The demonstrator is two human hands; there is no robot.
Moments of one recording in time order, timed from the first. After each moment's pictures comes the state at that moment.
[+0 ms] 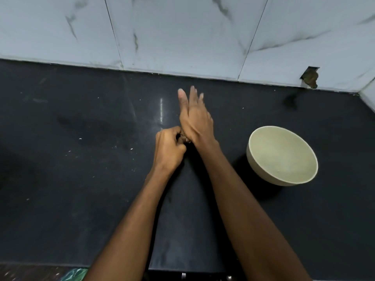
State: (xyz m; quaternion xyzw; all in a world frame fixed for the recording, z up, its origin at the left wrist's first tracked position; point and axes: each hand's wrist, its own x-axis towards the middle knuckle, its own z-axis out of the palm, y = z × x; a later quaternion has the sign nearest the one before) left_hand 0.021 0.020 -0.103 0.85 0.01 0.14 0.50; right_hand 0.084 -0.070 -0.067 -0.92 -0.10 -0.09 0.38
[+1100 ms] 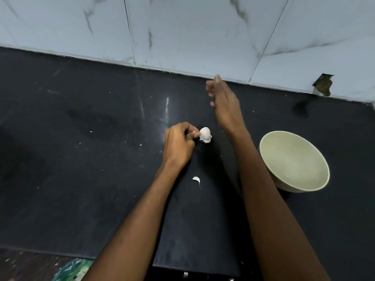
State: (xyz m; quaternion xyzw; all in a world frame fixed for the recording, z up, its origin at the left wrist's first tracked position) left_hand 0.026 0.016 -0.100 0.83 0.05 0.14 0.54; right_hand 0.088 -0.106 -0.033 -0.80 -0.04 -0.07 0.60
